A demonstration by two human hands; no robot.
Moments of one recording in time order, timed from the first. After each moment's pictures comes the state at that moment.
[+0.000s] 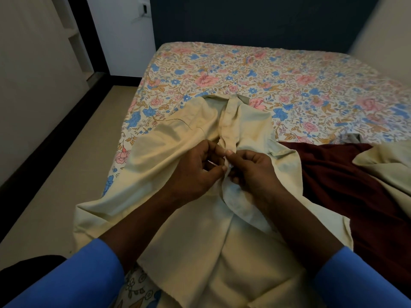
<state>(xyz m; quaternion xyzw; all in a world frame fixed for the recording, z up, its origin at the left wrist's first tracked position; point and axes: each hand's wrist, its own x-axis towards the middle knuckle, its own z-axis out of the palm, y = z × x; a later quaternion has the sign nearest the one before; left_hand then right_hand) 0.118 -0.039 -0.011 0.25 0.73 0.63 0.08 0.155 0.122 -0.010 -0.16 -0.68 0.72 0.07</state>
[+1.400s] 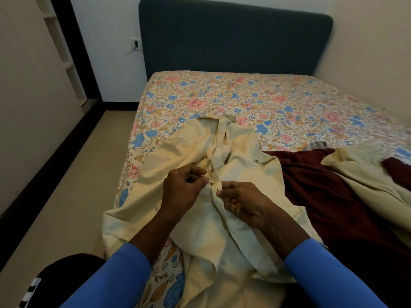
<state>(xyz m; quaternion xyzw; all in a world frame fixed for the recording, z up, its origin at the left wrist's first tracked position) 0.152 -0.080 -0.006 0.12 0.78 0.61 -0.01 0.211 0.089 -0.001 -0.26 -0.56 0.78 -0.05</state>
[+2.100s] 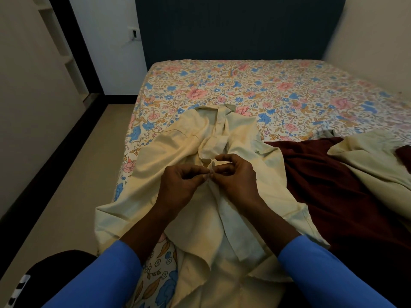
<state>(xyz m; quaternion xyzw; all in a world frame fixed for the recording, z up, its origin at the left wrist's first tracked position) 0.152 -0.071 -0.017 0.16 0.74 0.65 0.02 0.199 0.082 -0.002 -0.15 -0.77 0.60 0.16</state>
